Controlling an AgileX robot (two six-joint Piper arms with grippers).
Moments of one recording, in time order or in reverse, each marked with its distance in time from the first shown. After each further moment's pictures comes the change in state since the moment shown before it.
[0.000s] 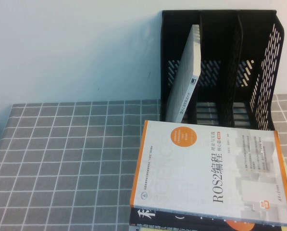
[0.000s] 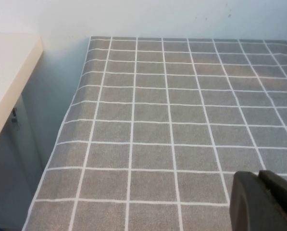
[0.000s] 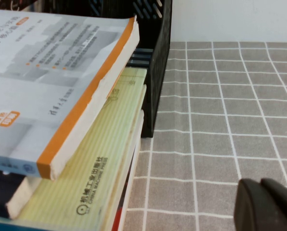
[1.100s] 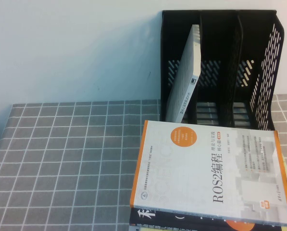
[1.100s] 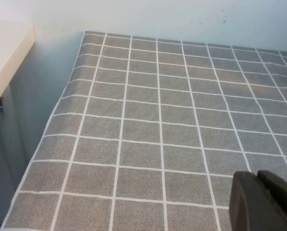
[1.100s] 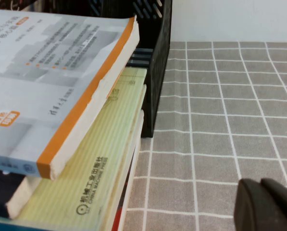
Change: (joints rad) right arm 0.000 0.000 0.000 -0.001 0.000 0.000; left arm 0.000 0.000 0.002 -0.037 0.001 -0.046
